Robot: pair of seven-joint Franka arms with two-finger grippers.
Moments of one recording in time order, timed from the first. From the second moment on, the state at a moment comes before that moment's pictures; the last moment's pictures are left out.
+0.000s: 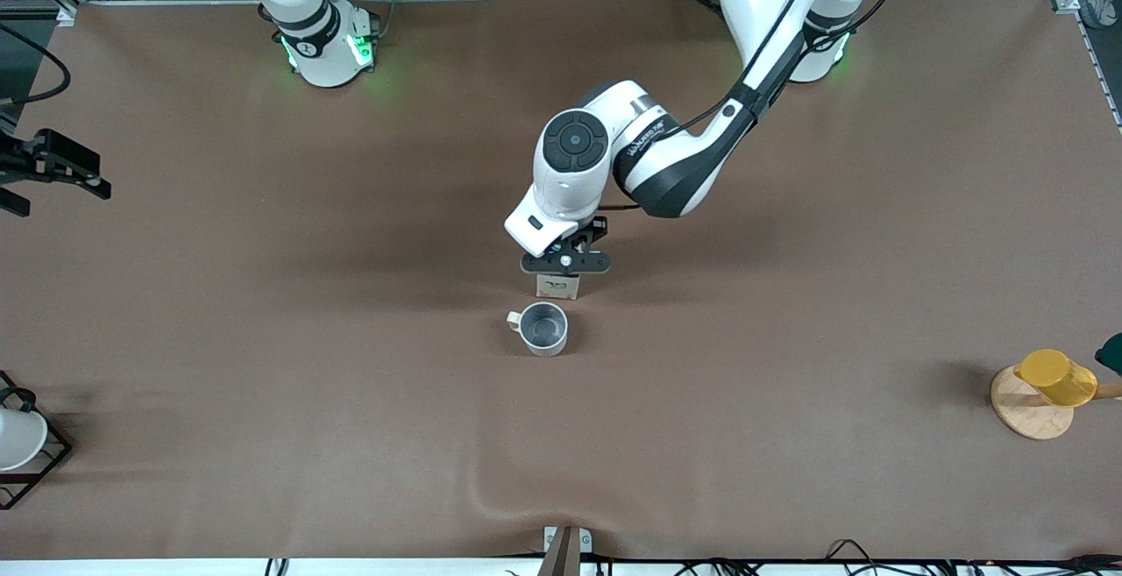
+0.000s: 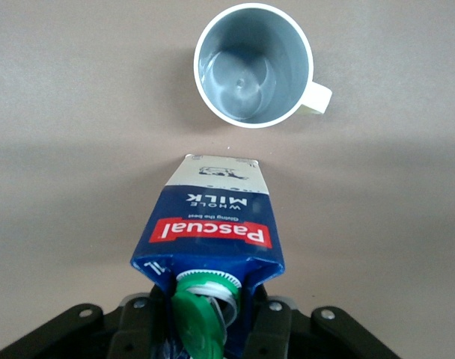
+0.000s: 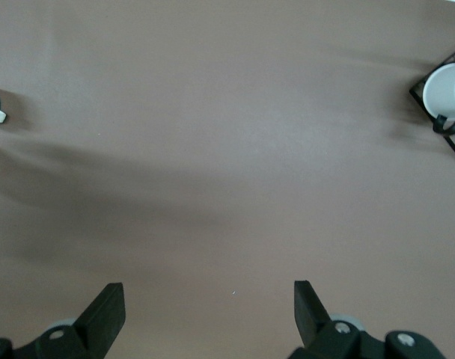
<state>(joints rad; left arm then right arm) -0.55 0.70 -0.32 -1.31 0.11 2.01 -0.86 -0.01 0.04 -0.09 -1.52 0.03 1.57 -0.29</state>
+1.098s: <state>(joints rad) -0.37 0.52 -0.31 -1.26 0.11 1.88 -0.82 -0.02 0.01 -0.07 -1.52 0.05 1.49 -0.06</state>
